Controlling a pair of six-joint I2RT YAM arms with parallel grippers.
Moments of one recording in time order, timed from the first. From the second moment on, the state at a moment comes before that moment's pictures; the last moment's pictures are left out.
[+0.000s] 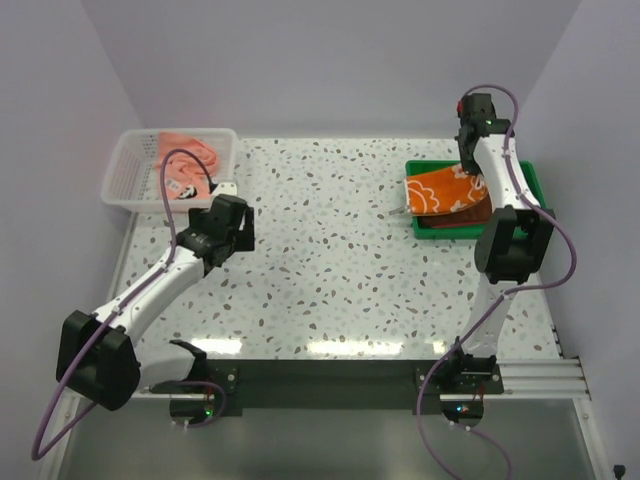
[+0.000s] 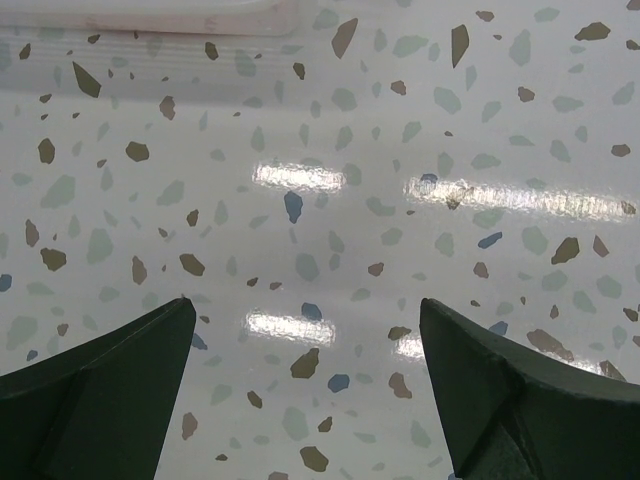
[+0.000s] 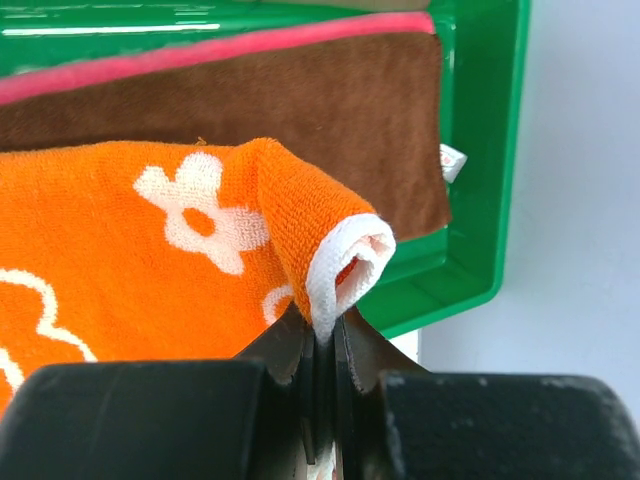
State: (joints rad) left arm -0.41 1.22 0.87 -0.50 -0.51 -0.31; right arm -0.03 2.04 1.98 -0.95 0.44 -0.17
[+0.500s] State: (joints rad) left arm -0.41 1.24 0.86 -0.49 -0.51 -0.31; right arm -0.06 2.16 1.94 -0.84 0.54 -0.18
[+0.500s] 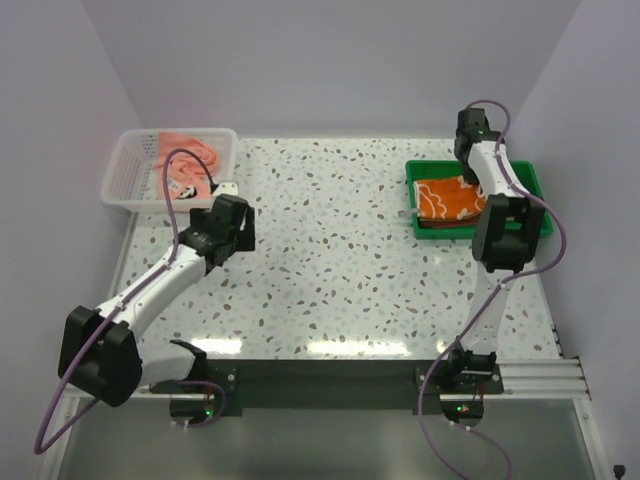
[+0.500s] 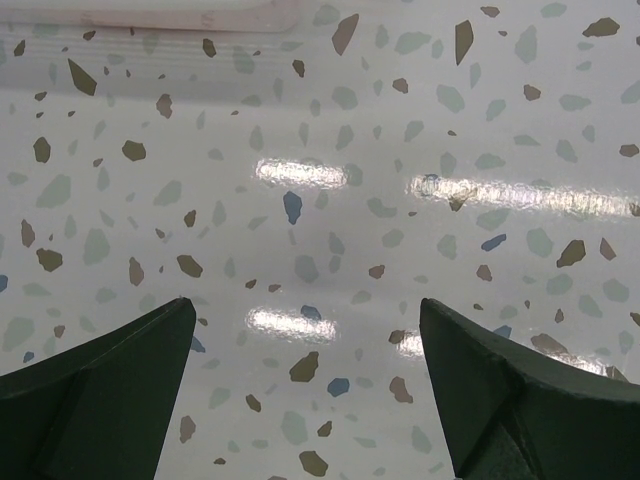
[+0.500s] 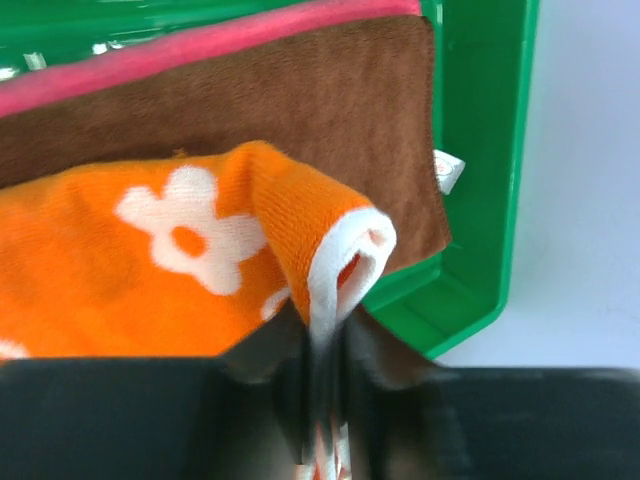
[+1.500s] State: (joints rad) left arm 0.05 1.80 1.58 -0.52 -0.32 -0.43; right arm 0.45 1.56 1.31 -0.66 0.18 0.30
